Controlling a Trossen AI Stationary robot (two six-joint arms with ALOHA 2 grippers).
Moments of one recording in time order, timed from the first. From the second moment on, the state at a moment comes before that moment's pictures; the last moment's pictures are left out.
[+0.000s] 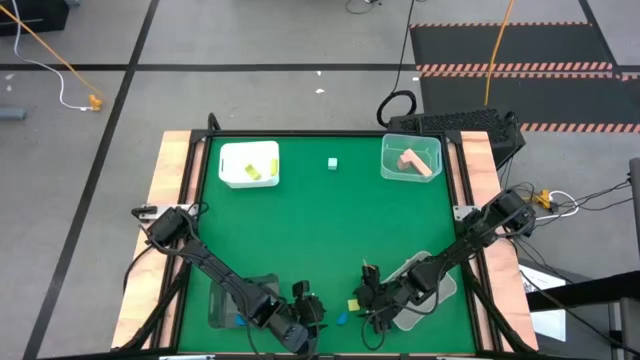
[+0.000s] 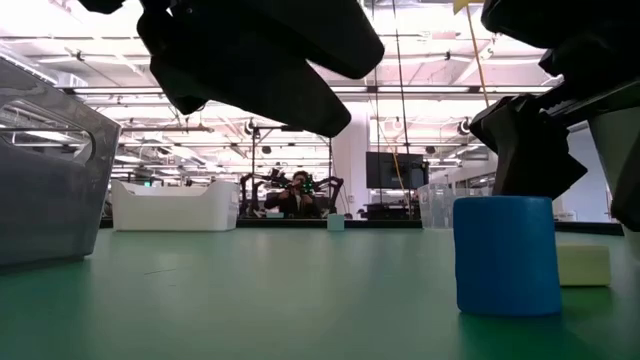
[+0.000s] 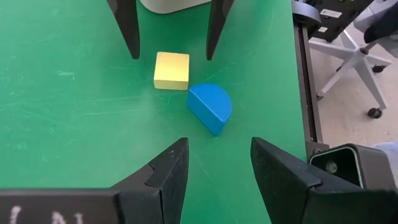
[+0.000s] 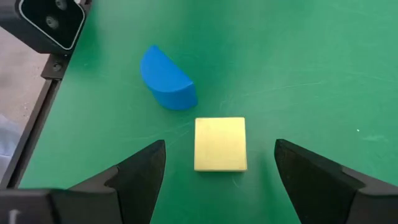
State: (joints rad) left arm -0.66 2.06 1.40 -0.15 -0.42 -0.67; right arm 0.64 1.77 0.89 0.01 0.21 0.48
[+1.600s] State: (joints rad) left arm -0.66 2.06 1.40 -0.15 -0.42 -0.65; right arm 0.62 1.77 0.88 0.05 0.13 0.33
